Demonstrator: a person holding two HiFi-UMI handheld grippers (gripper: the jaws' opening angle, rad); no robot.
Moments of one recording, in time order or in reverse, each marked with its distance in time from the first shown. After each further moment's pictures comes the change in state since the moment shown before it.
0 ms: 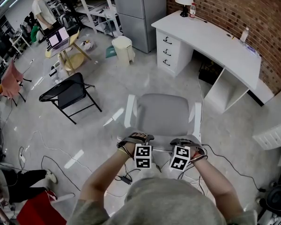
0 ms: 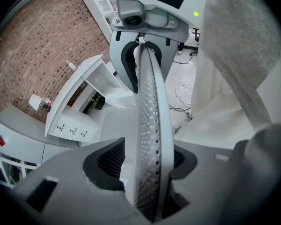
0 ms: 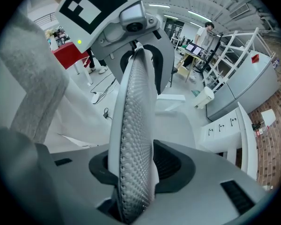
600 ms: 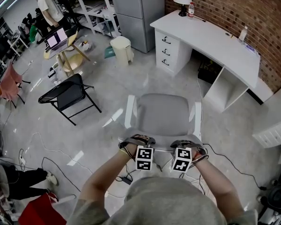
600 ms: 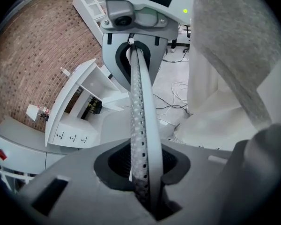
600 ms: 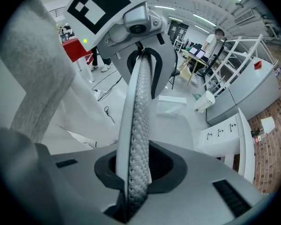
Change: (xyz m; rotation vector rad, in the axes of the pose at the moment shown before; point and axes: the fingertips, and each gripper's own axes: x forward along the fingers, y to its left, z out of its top) left arm 0.003 -0.006 0.002 0.098 -0.010 -0.003; right arm 0.004 0.003 -0.002 -0.056 -0.003 -0.017
